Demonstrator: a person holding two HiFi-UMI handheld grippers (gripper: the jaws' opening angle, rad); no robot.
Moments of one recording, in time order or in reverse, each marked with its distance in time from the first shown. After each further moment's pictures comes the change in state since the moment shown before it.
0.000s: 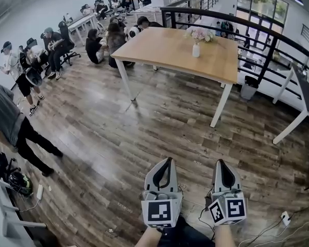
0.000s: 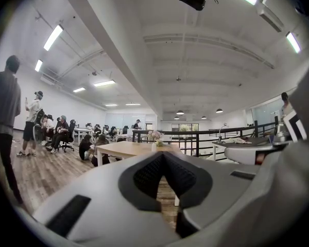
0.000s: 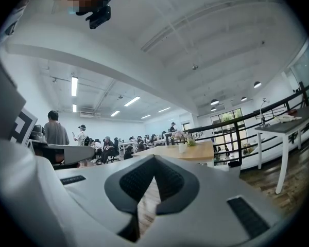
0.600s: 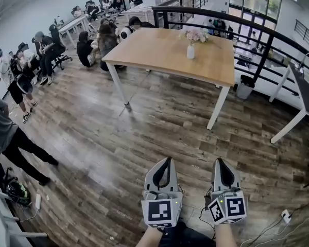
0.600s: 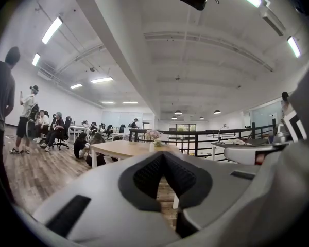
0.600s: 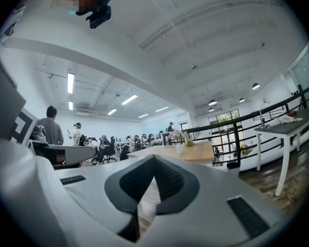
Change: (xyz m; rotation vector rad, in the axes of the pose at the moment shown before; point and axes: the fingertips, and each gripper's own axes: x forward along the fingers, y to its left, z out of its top) left arm 0.069 0.019 0.000 -0.018 0.005 -0.039; right arm 0.063 -0.016 0.000 -0.012 0.006 -0.033
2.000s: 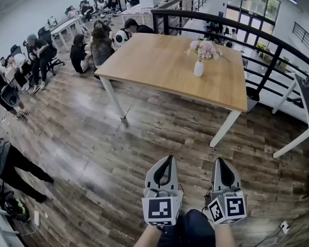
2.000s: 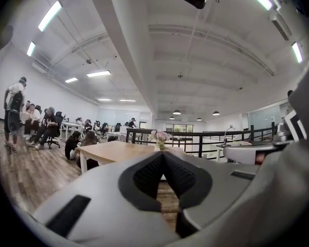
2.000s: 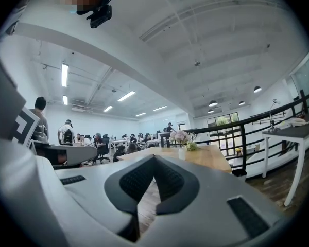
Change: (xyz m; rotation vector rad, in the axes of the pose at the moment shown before) left arm 0.203 0.121 0.036 -0.017 -0.012 -0.056; right arm 0.230 0.001 0.022 -0.033 0.004 -0.039
